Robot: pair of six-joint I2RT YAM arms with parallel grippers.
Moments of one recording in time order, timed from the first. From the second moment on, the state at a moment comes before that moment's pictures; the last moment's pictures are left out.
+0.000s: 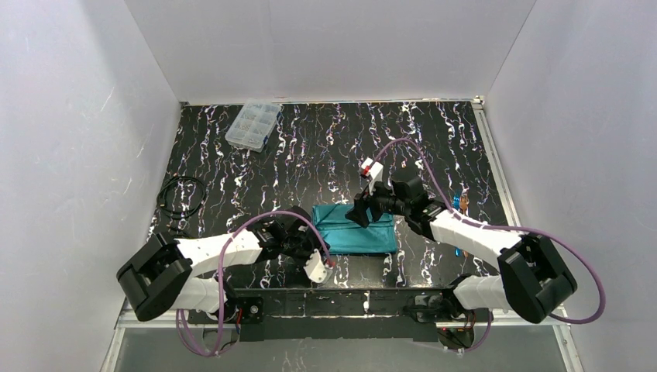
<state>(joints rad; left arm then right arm) -0.89 1.30 0.52 -0.19 0.38 1.36 0.64 1.26 0.61 0.18 -0.47 -0.02</state>
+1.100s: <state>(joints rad) -0.89 1.45 0.66 -0.27 0.34 1.35 0.64 1.55 0.64 0.19 -0.30 0.22</state>
